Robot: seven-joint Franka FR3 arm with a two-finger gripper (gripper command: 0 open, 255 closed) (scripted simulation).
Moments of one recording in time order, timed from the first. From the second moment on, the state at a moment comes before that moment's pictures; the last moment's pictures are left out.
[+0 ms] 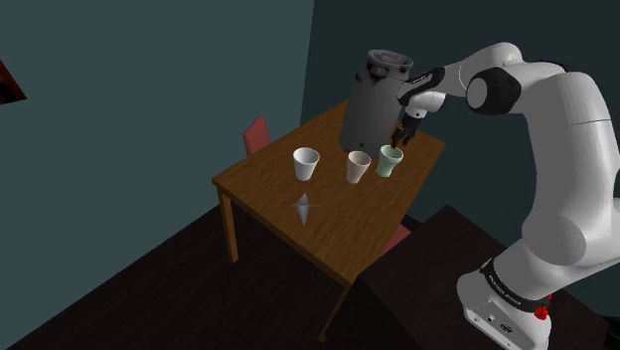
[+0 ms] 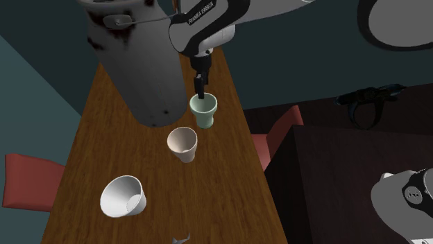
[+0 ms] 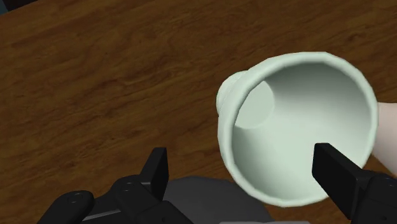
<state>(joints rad) -0.39 0.89 -0.26 -1.42 0.35 2.16 -0.74</state>
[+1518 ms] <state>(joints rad) -0.40 0.97 -0.24 -1.39 0.36 2.21 -0.75</state>
